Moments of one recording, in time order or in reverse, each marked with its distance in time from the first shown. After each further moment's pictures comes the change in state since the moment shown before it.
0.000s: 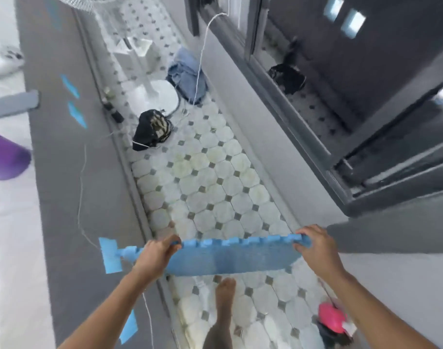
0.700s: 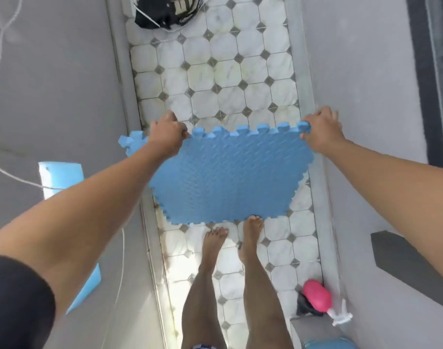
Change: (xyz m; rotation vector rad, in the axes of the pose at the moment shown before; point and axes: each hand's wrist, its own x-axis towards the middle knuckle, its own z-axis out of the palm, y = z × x) left_hand 0.267 -0.112 0.094 0.156 0.018 -0.297; right_hand 0.362 -0.024 0.191 -0.505 -0.329 -0.208
